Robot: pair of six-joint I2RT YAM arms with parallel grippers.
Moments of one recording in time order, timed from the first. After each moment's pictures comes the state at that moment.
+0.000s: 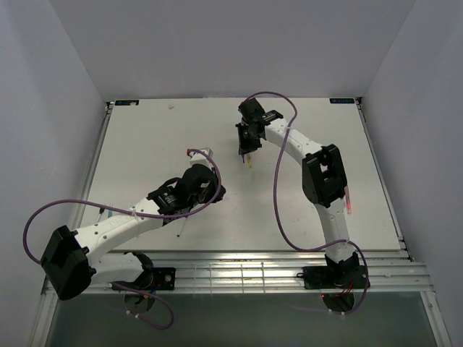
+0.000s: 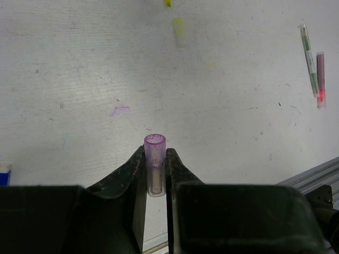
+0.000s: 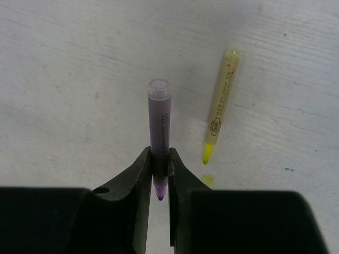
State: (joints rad) left arm -0.85 1.18 0.81 -0.27 -0.25 -0.73; right arm 0.56 2.22 1.96 -0.74 -0.09 0.35
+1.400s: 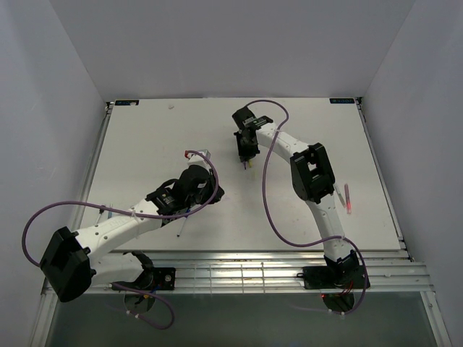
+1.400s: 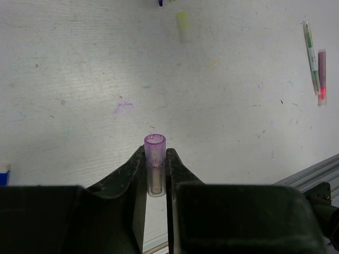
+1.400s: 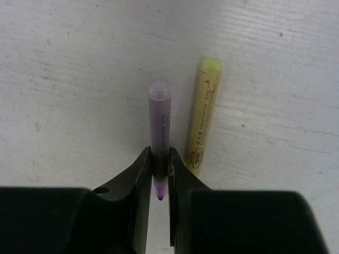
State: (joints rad) left arm -0.81 1.17 0.76 -0.23 -0.20 -0.73; right arm 0.58 2.38 2.03 -0.79 0.03 0.36
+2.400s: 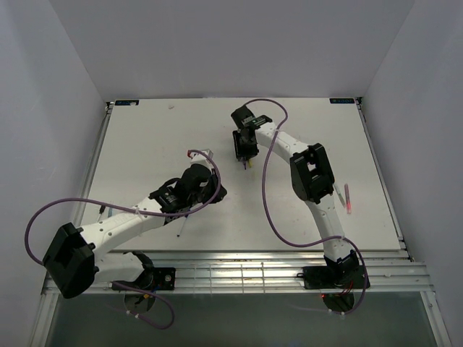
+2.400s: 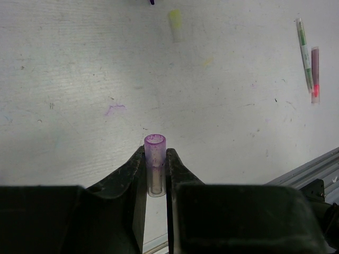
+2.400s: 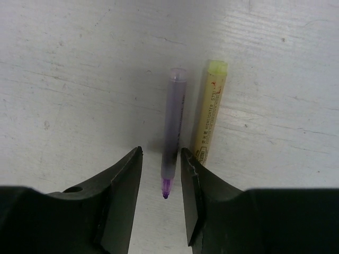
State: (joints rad) left arm -0.81 1.19 0.76 -0.20 -0.17 -0.73; right arm 0.59 2.38 2.04 -0.79 0.04 0.35
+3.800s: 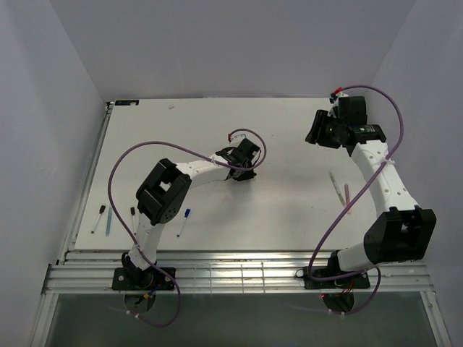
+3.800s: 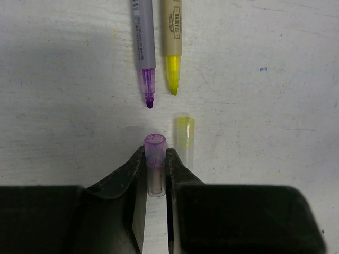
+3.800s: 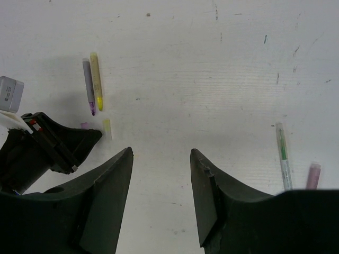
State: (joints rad) left arm -0.78 2.10 1.47 -0.32 -0.24 -0.84; right arm 0.10 1.44 1.37 -0.66 -0.16 0.25
